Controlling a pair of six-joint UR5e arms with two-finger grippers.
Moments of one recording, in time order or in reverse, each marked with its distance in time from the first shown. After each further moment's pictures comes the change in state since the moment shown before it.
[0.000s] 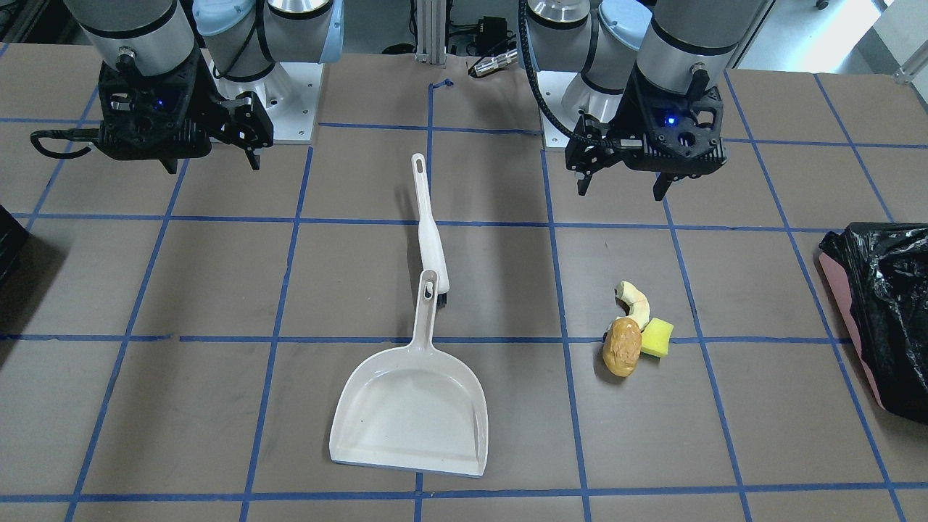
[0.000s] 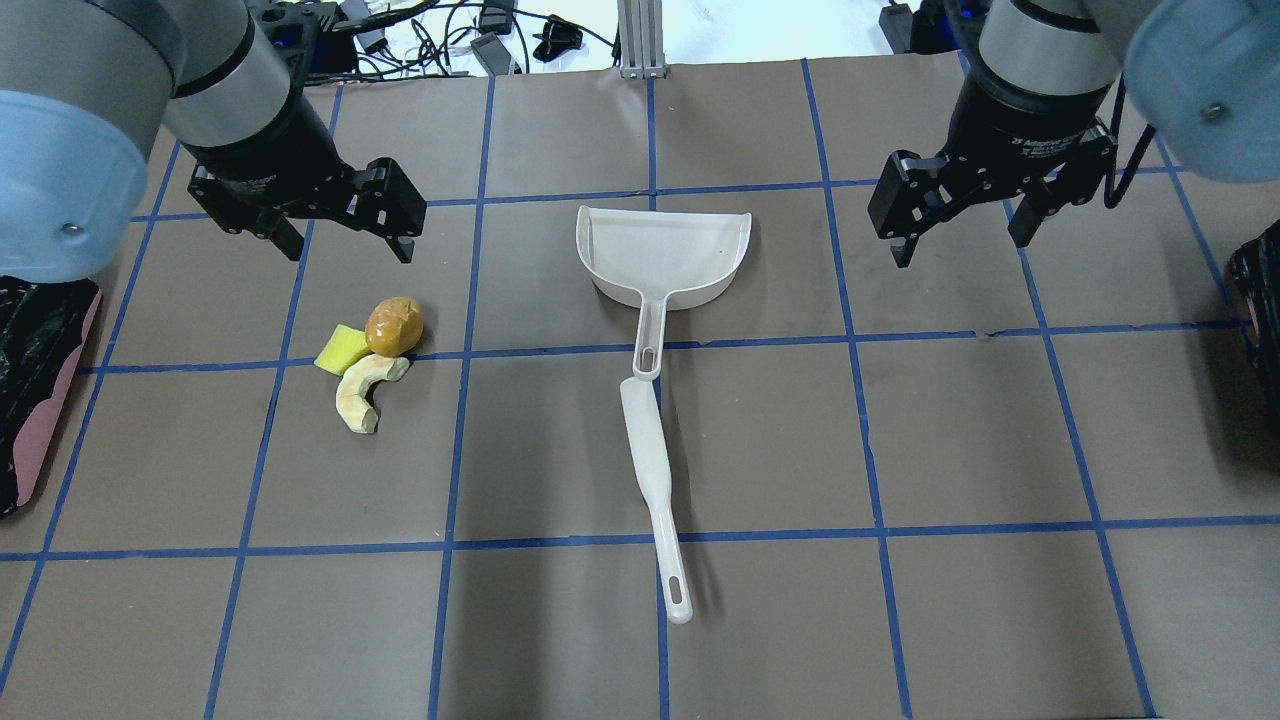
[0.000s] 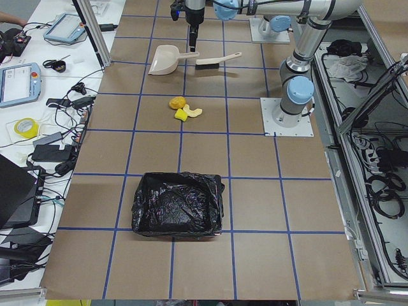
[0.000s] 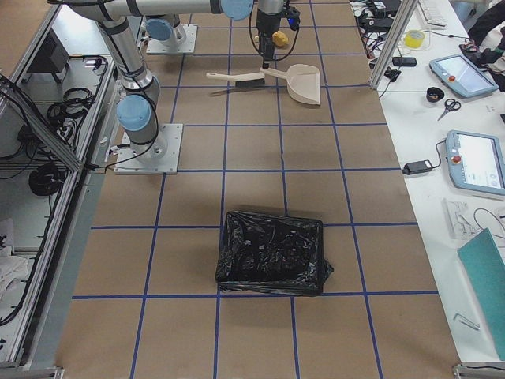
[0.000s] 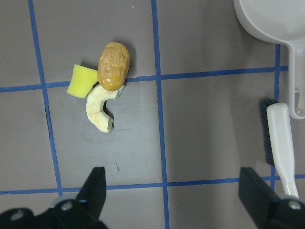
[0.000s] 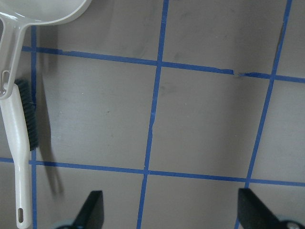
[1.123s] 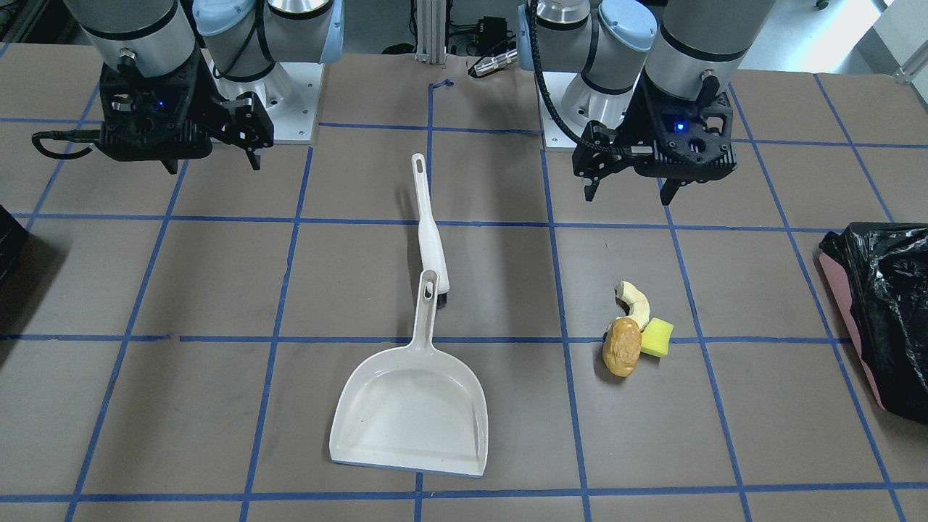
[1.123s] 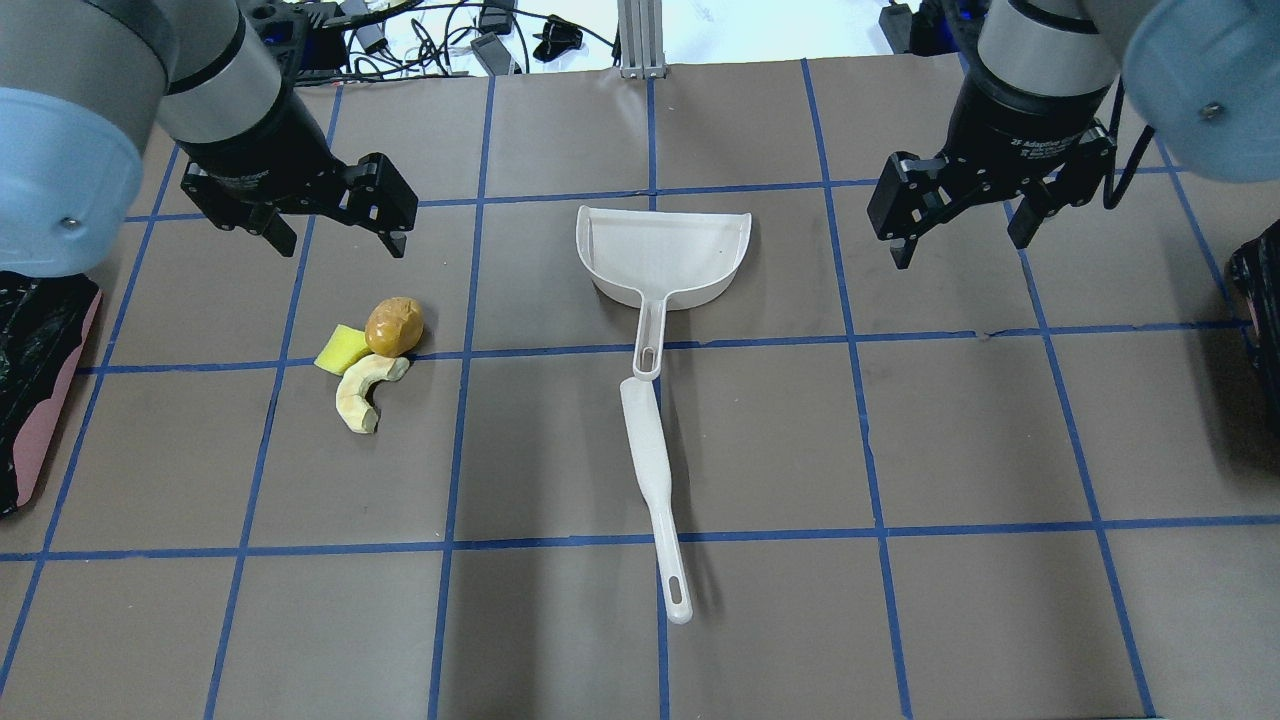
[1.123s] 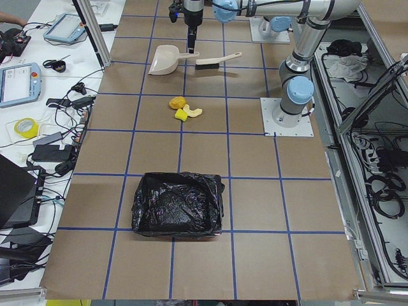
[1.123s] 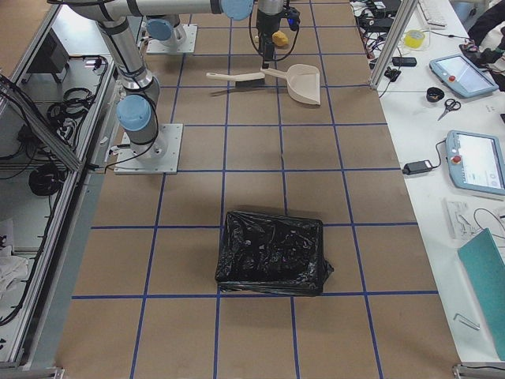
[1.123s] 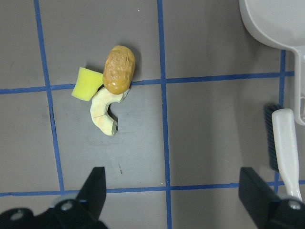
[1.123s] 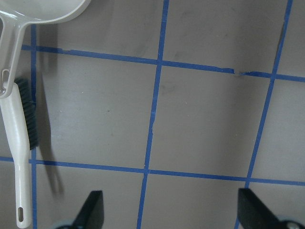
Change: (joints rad) left arm 0.016 -0.006 0.000 0.012 0.004 0.002; right arm 0.000 0.002 0.000 0.002 0.000 0.000
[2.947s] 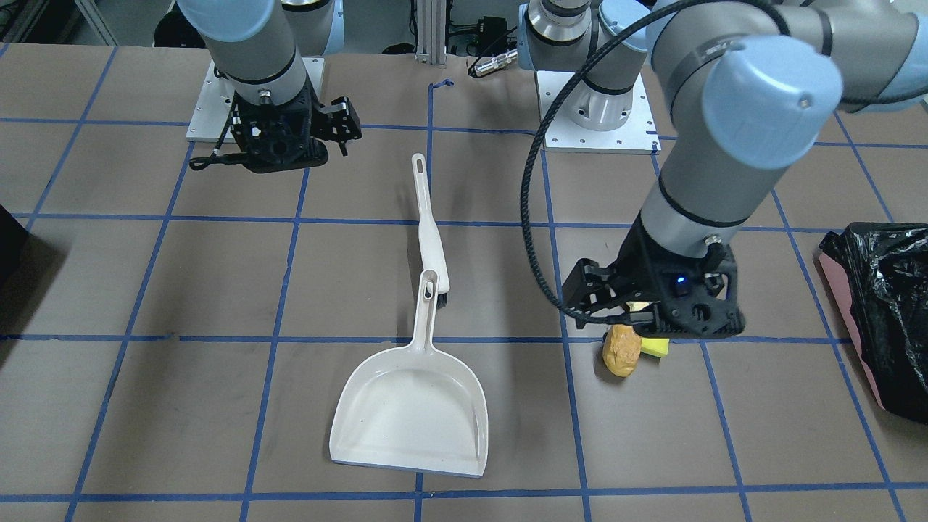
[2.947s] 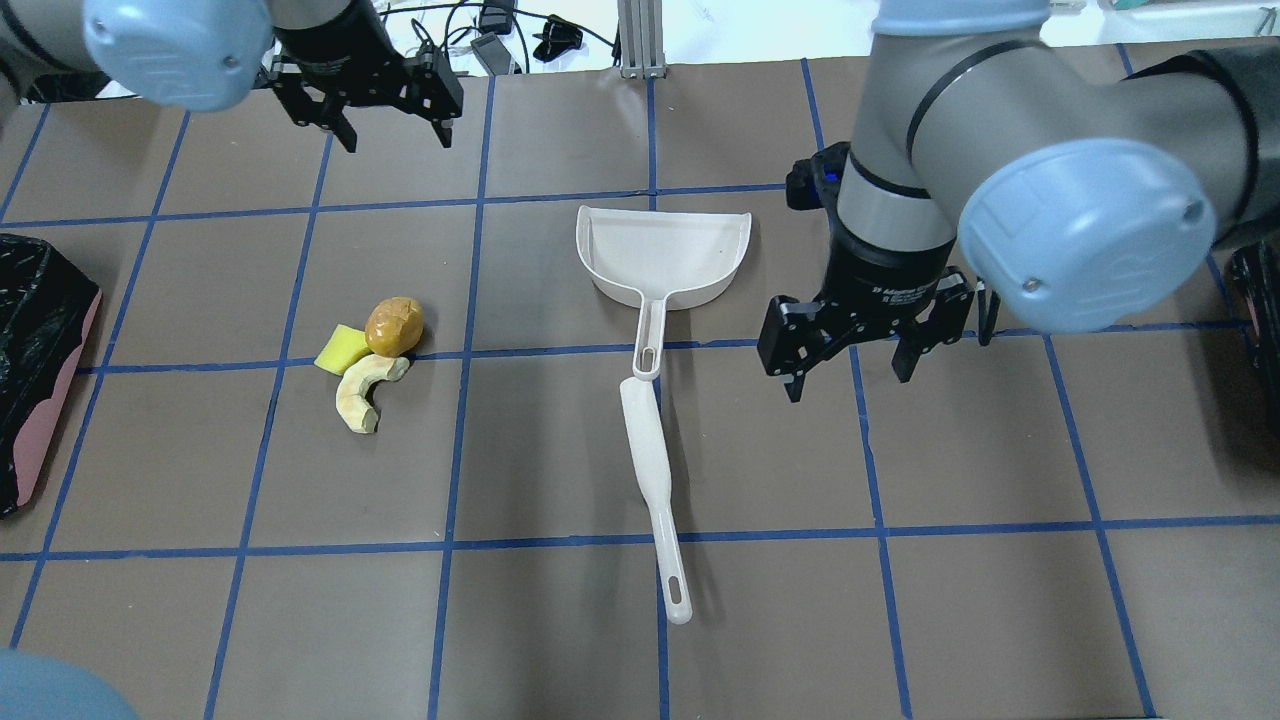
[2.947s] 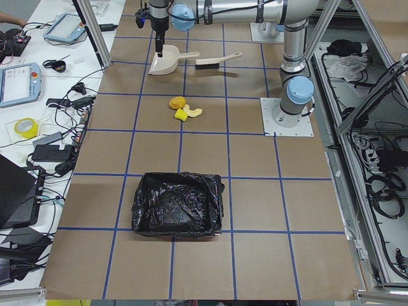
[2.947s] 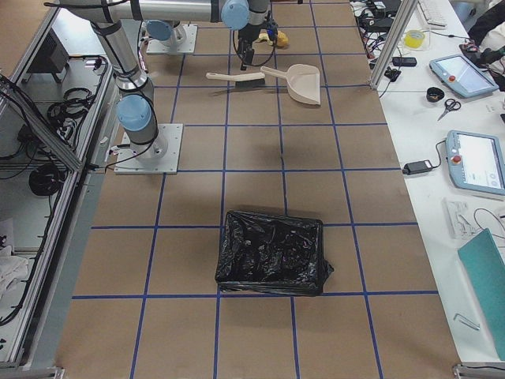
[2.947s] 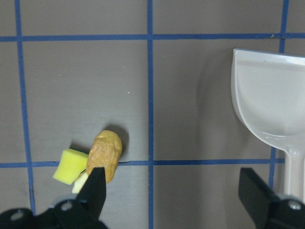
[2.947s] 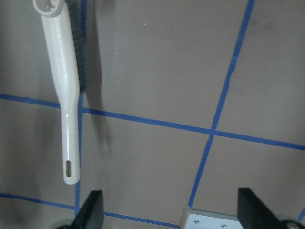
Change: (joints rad) left arm -0.049 -0.357 0.282 0.125 -0.019 -0.087; right arm 0.178 -0.013 0.192 -0.012 0.124 0.099
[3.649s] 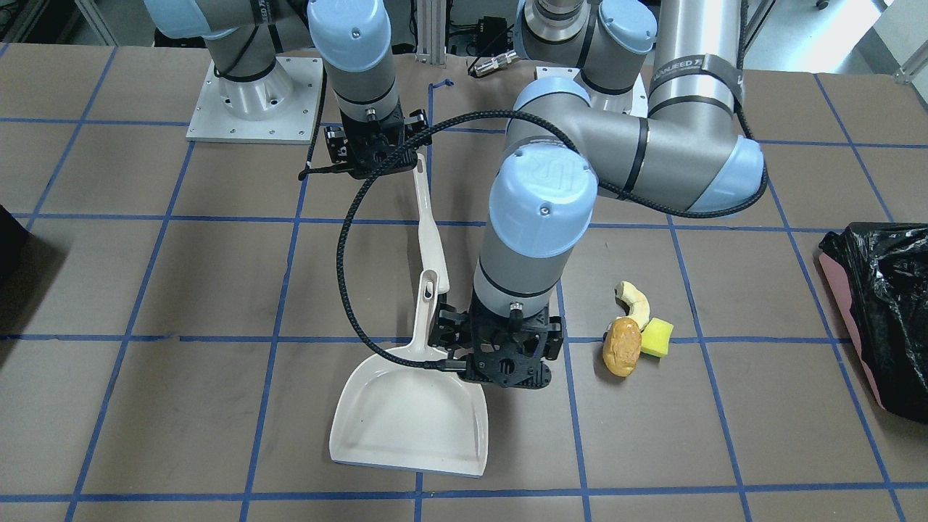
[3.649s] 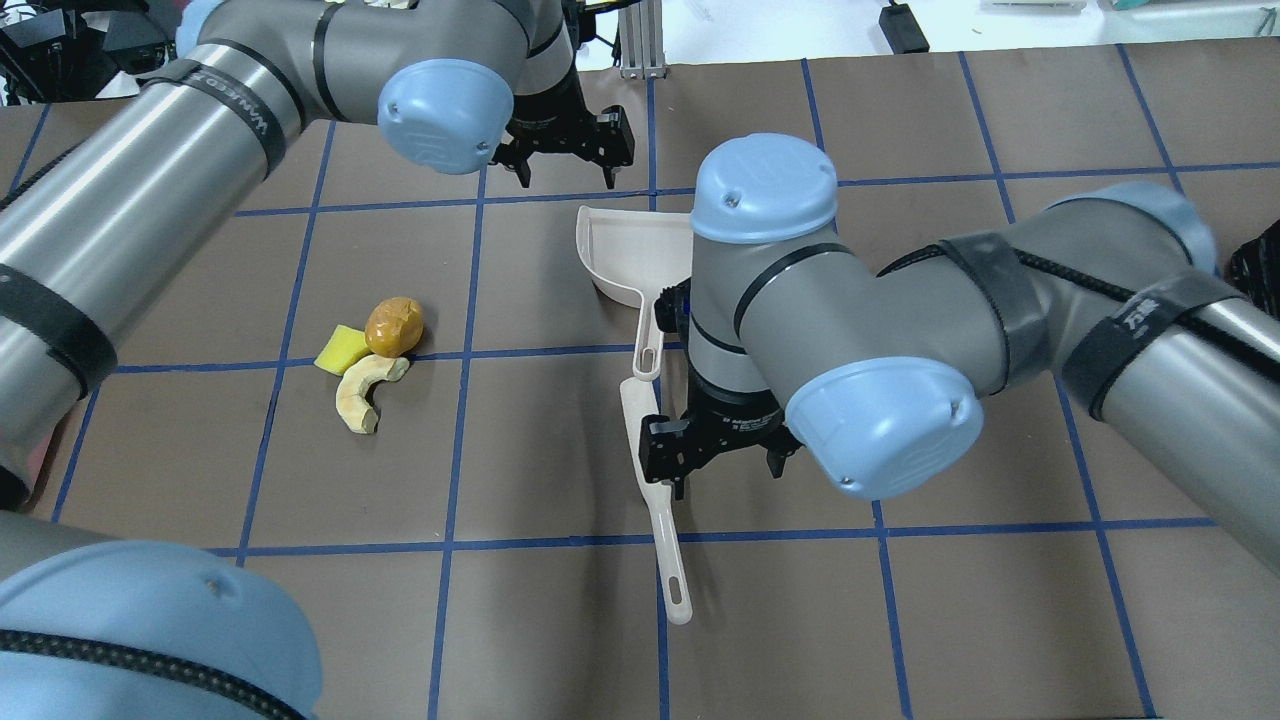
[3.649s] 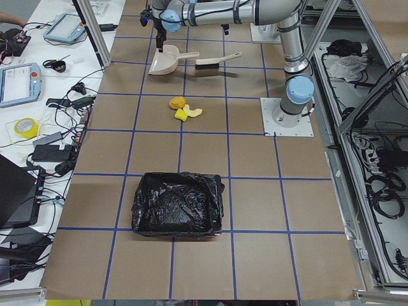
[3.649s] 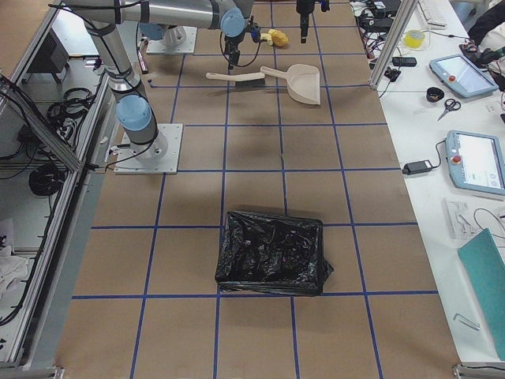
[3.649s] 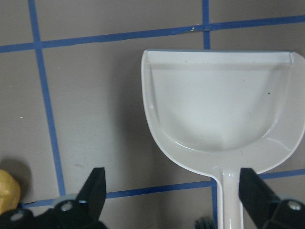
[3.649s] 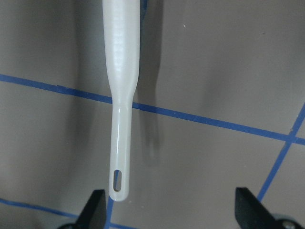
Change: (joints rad) left arm -0.188 -0.162 0.017 0.137 -0.026 -0.095; right arm 0.199 0.058 0.144 -0.231 0.040 0.185
